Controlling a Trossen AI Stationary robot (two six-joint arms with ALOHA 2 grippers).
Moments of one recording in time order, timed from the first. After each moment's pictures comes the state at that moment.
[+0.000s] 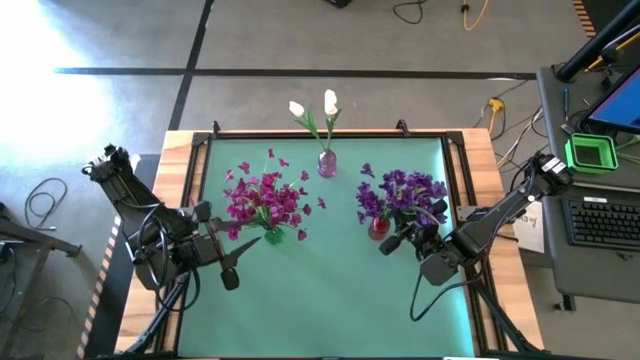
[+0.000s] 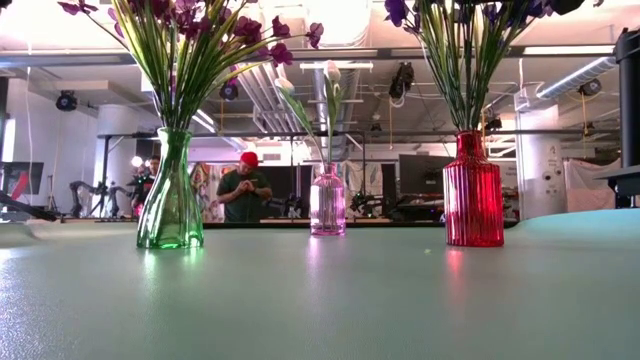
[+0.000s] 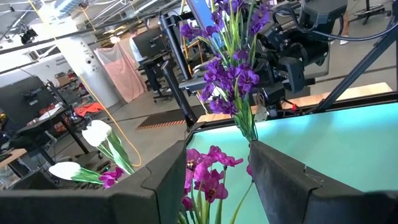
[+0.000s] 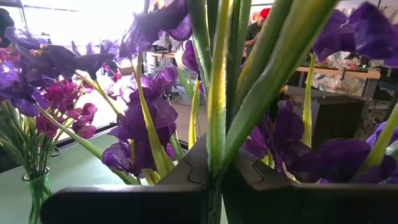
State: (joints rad) left arm -0.88 1.11 1.05 -0.20 -1.30 0.09; right arm 0.62 1.29 0.85 -0.02 1.56 0.47
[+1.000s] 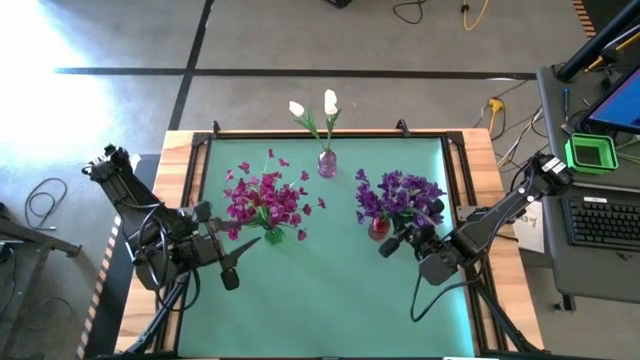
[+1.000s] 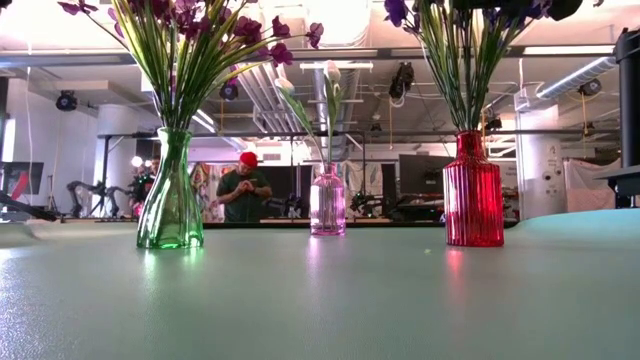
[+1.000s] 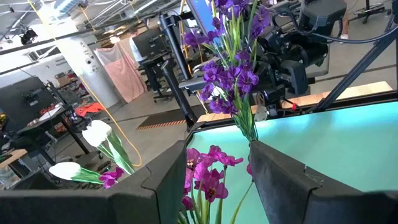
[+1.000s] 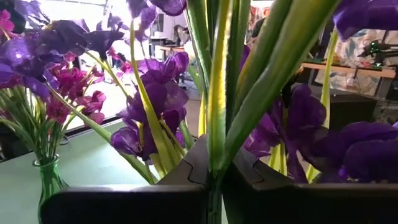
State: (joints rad) left arm -0.88 1.11 1.05 -0.20 -1.30 0.09; right arm 0.62 1.29 0.83 -0.02 1.51 0.47
